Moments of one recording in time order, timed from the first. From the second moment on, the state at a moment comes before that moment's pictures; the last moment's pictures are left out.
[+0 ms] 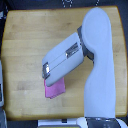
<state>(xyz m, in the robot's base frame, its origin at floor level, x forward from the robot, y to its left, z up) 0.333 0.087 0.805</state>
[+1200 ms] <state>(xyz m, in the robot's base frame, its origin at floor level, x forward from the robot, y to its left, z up) 0.355 0.061 0.837</state>
